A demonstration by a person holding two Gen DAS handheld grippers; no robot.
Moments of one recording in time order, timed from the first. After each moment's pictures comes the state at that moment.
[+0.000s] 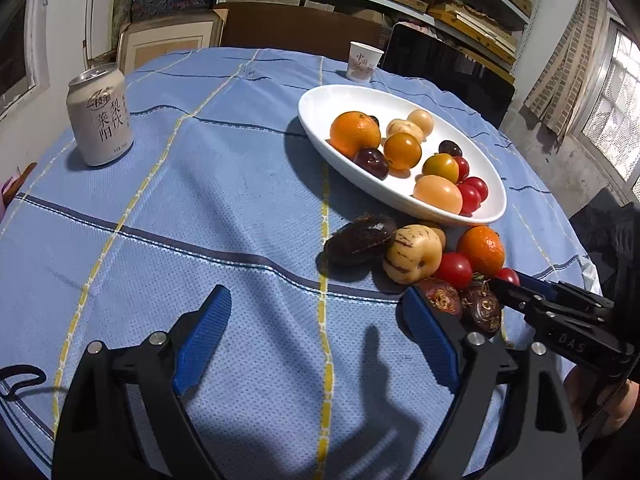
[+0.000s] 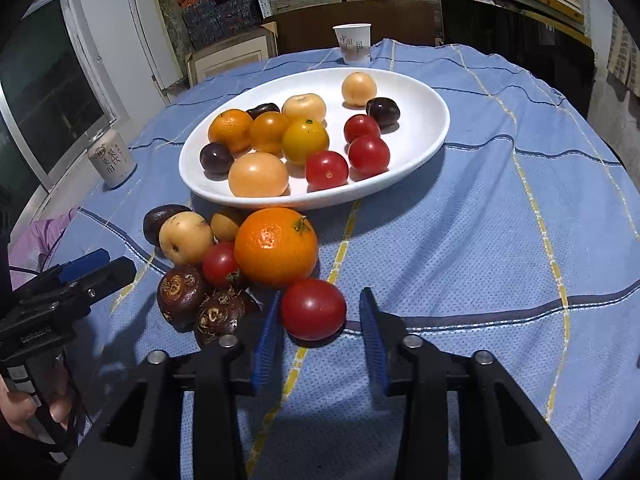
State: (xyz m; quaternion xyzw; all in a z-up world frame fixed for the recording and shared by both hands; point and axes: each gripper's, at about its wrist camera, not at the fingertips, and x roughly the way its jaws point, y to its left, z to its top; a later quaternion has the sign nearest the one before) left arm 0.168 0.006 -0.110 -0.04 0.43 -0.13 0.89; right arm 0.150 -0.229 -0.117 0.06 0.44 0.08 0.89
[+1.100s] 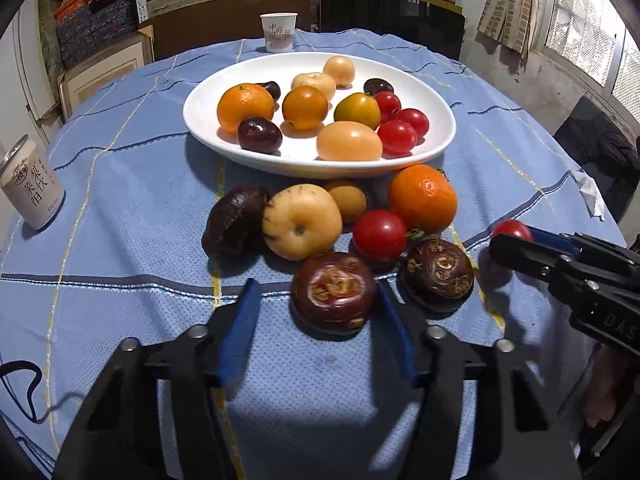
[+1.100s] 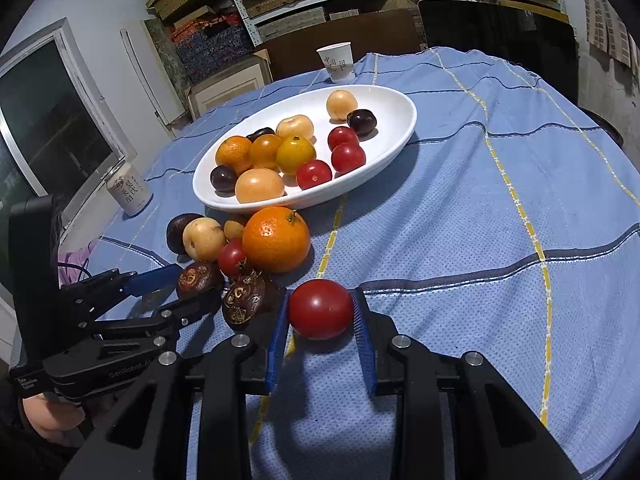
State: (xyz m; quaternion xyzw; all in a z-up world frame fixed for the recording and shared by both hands) left arm 0.163 -0.068 -0.119 0.09 0.45 -0.19 0.87; right arm 0.117 -0.251 -0.110 0.13 0.41 0.08 0.90
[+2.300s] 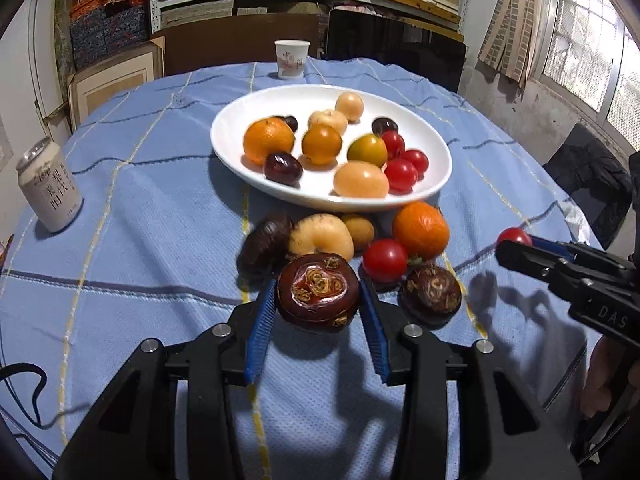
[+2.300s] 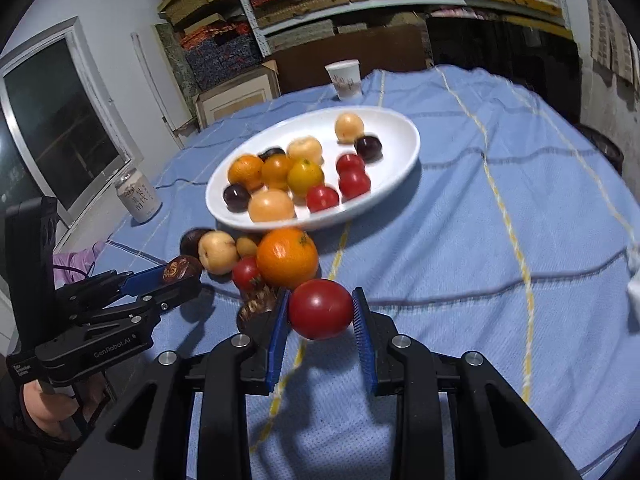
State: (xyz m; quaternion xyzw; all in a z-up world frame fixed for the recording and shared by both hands) left arm 0.157 -0.043 -0.091 0.05 0.41 -0.19 0.89; right arm 0.112 -0.255 -0.083 0.11 0.38 0.09 0.91
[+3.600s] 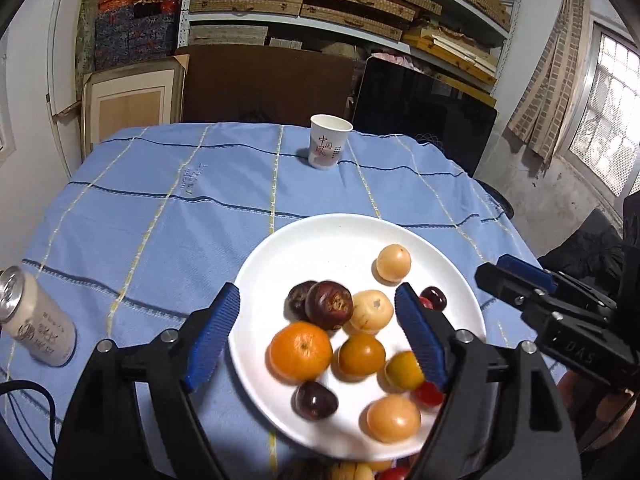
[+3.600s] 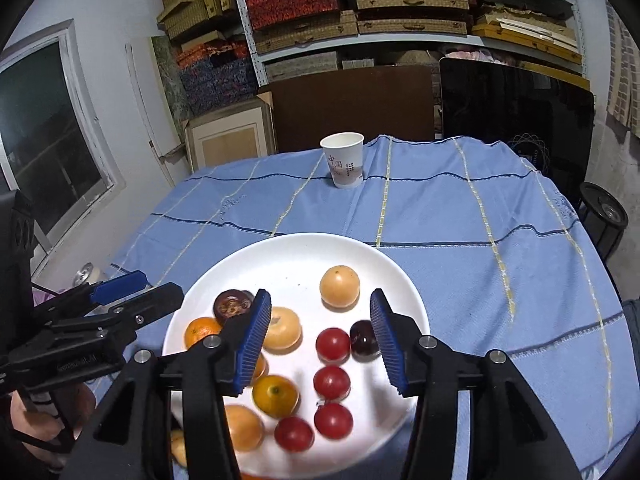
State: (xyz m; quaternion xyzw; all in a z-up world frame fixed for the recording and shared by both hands) left arm 0.305 -0.053 -0.024 -0.03 0.37 -0.17 0.91; right arm 0.270 -0.266 -0.018 0.08 0.34 0.08 0.93
